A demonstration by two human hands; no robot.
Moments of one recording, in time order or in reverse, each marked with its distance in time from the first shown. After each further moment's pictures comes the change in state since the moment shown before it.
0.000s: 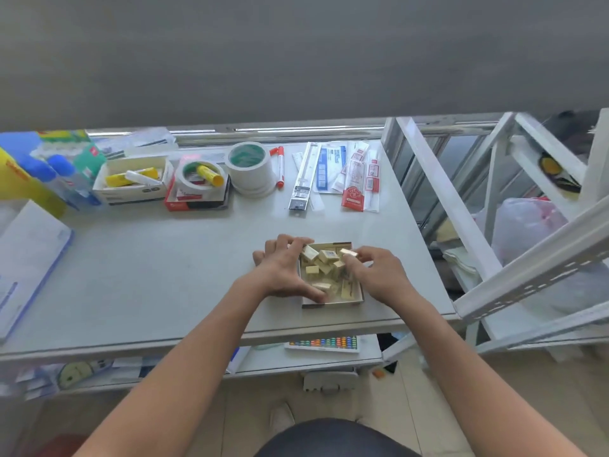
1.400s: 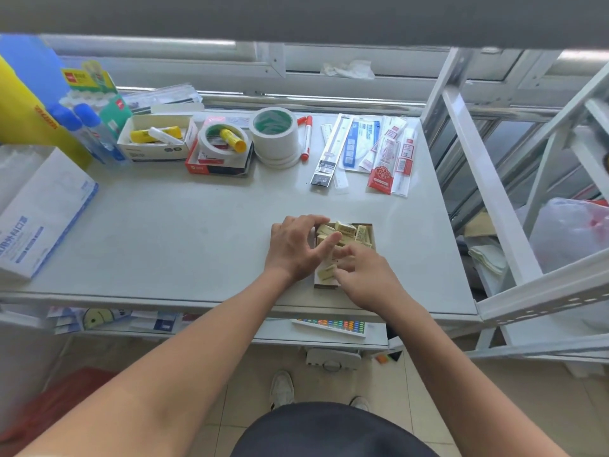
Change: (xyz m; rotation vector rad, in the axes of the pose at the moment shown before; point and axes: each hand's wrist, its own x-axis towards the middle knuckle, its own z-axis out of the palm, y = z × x) left_hand 0.001 0.003 0.033 -0.246 0.520 0.001; right_hand -0.027 -0.029 0.028 -0.114 -0.296 0.004
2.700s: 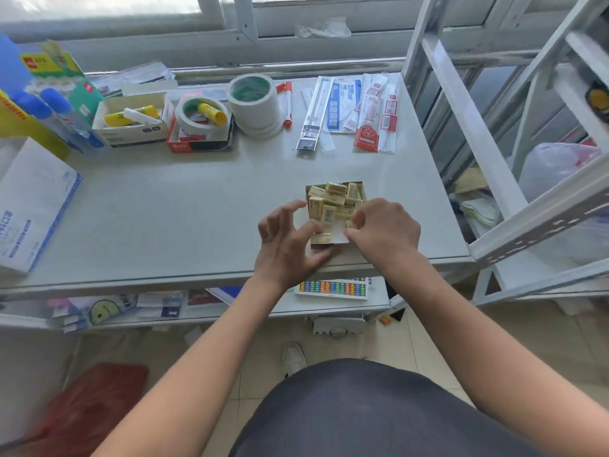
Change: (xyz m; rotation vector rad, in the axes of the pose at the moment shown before) left_hand -0.065 -0.011 0.004 0.334 0.090 0.295; right_hand -0.009 0.008 -0.005 -0.349 0.391 0.060
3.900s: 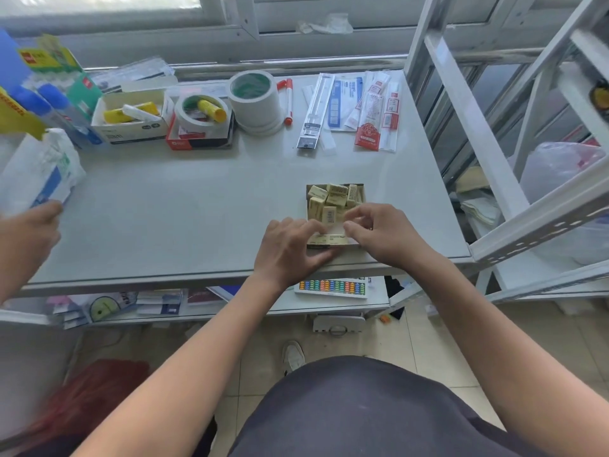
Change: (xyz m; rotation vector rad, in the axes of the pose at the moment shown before) left_hand 0.004 0.005 -0.014 -0.118 -0.077 0.037; right_hand -0.001 0.017 -0.009 0.381 -0.261 -0.129
